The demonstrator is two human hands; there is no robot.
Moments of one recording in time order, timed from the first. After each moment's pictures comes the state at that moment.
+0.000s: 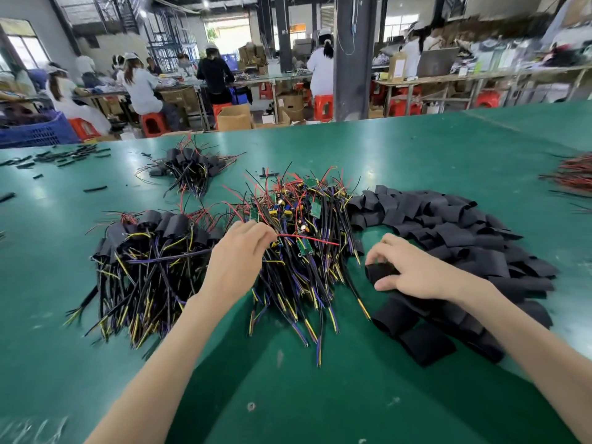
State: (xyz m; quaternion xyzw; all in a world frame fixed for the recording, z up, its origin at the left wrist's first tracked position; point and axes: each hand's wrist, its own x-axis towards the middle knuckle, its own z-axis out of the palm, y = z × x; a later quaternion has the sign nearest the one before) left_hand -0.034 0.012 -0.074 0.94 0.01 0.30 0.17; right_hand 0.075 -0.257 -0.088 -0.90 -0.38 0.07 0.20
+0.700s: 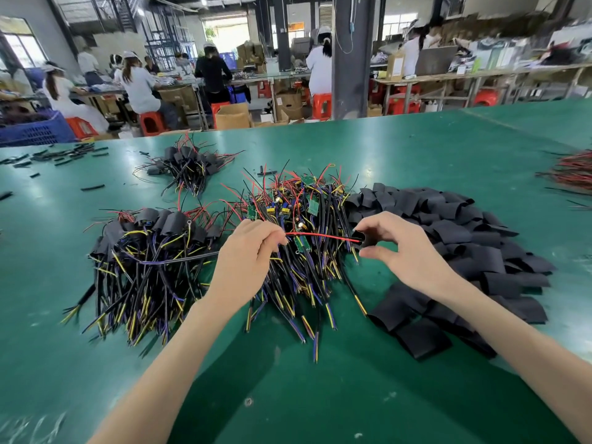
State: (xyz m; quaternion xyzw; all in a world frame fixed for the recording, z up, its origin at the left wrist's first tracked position) left_hand -0.043 -0.009 -0.070 0.90 -0.04 0.34 0.26; right_hand 0.051 -0.245 -0.073 -0.79 -0.36 -0.07 0.50
